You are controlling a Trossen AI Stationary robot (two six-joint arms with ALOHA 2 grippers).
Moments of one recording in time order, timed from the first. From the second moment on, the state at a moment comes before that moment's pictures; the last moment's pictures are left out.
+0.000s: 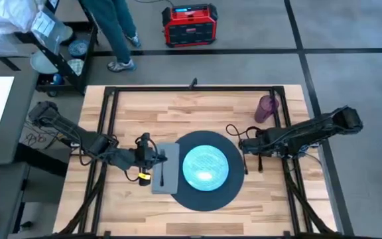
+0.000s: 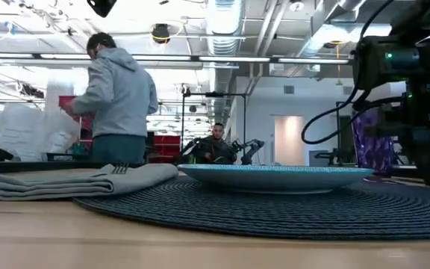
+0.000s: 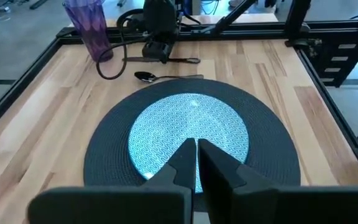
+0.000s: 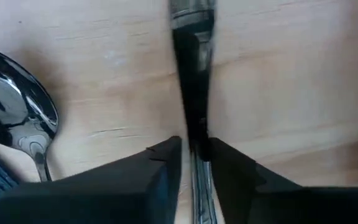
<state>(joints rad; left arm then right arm) -0.49 1.10 0.89 -0.33 -0.54 -0.24 0.07 1.28 0.50 -0.87 0.07 1.80</state>
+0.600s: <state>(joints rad) -0.49 1.10 0.89 -0.33 -0.54 -0.24 0.18 1.27 0.51 -0.87 0.17 1.86</state>
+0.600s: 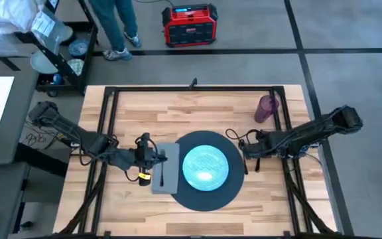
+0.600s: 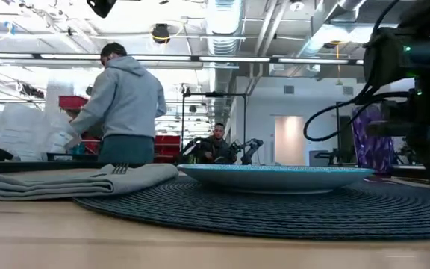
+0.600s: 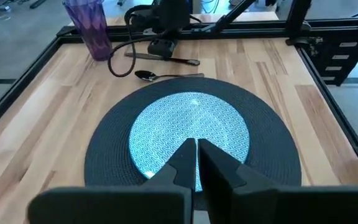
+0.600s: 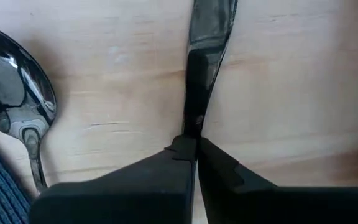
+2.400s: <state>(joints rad) -0.49 1.10 0.88 -0.33 -0.54 -0.25 0.27 1.39 0.53 -0.82 0.29 1.90</state>
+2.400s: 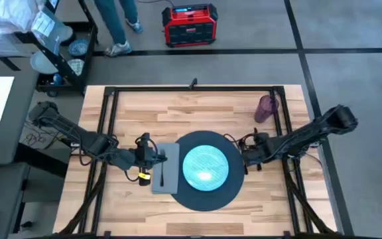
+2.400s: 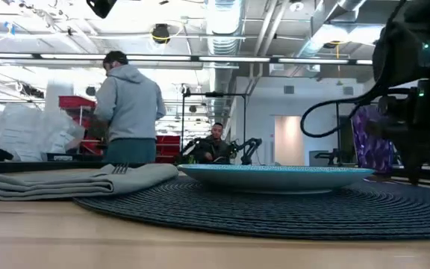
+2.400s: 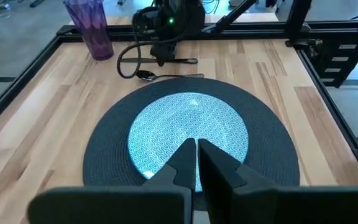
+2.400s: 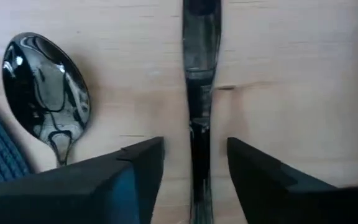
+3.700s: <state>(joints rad) -0.49 1.10 0.88 -0.34 -0.53 -0.27 0.44 1.17 0.61 -0.90 0.48 1.98</state>
